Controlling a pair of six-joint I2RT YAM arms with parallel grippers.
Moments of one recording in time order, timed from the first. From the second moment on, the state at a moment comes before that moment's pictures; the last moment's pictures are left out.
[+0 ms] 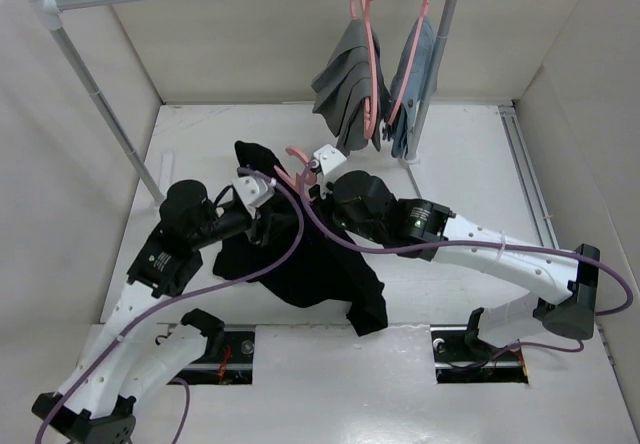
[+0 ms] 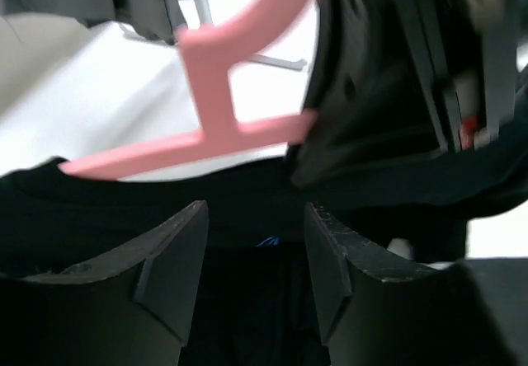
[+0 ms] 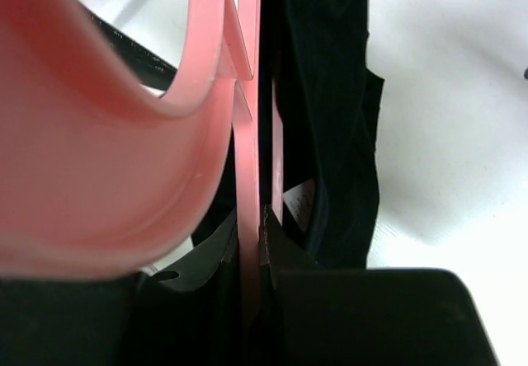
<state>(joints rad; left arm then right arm) -0.46 0.73 0.91 -0.41 0.56 0.15 1.14 1.40 1.39 -0.46 0.30 0.28</state>
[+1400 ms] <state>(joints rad) -0.50 0.79 0.71 -0.12 0.45 1.20 1.12 1.43 1.41 -0.44 0.13 0.19</state>
